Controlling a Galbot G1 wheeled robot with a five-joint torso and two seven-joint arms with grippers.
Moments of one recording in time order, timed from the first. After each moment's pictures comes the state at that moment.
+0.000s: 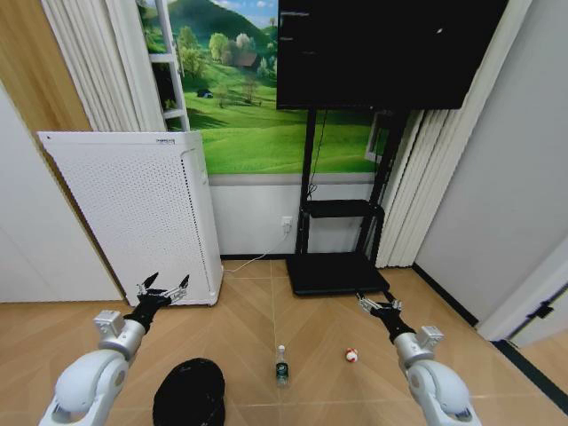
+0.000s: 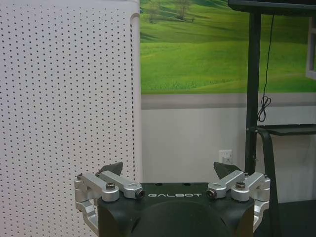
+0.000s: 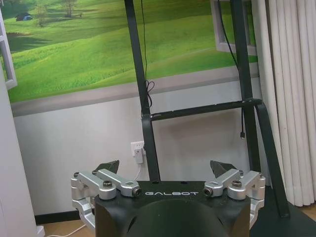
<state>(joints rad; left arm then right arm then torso) 1.37 -1.12 -0.80 -2.11 -0.51 0.31 0.10 -1.36 1.30 0.78 1.92 0.47 -0.16 -0.18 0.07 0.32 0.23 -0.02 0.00</state>
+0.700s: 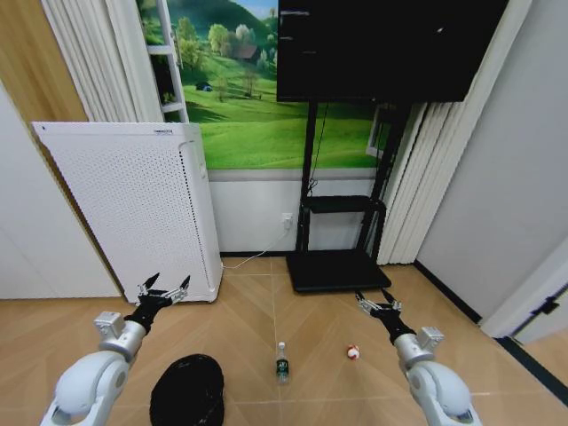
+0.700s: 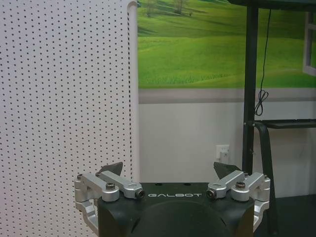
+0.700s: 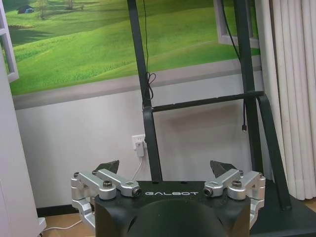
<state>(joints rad) 1.37 -1.13 -0.80 -2.11 -0.50 0.30 0.12 -1.36 1.29 0.78 1.92 0.47 -0.16 -0.18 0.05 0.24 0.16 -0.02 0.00</state>
